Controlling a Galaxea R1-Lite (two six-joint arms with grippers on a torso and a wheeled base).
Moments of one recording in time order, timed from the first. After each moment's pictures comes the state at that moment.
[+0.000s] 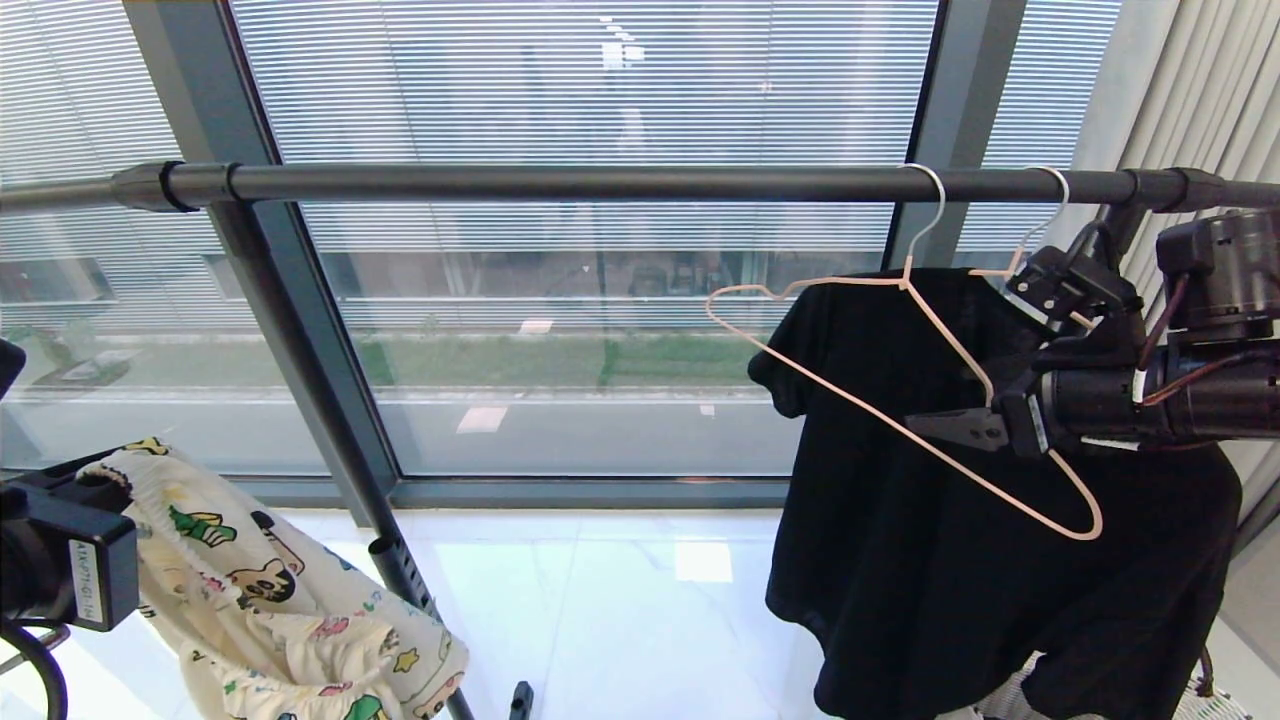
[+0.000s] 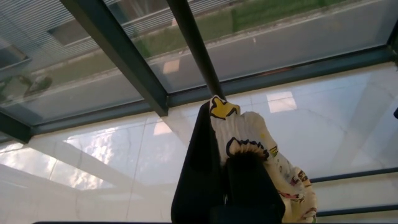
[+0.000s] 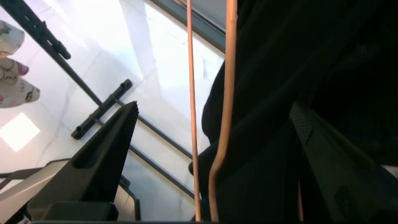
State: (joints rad) left arm -0.34 0.93 -0.60 -0.07 0.38 0.28; right arm 0.26 1.60 -1.08 -0.02 0.41 -0.27
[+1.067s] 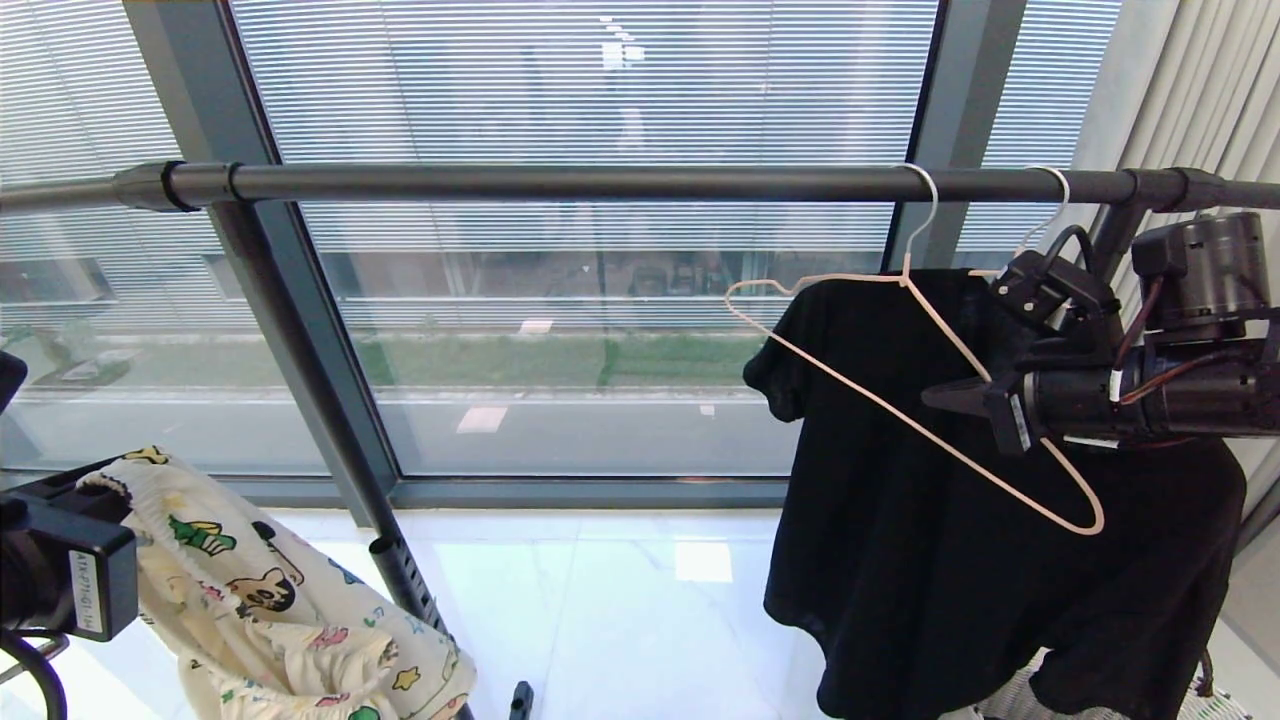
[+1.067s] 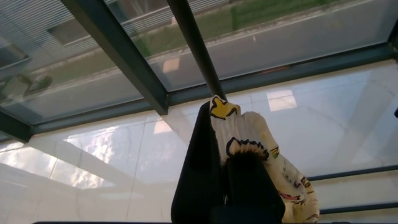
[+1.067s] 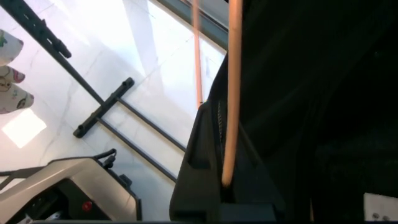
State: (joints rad) left arm -0.34 0.92 -0.59 -0.07 0.38 0.28; right arm 0.27 1.63 -1.09 -0.04 0.40 -0.26
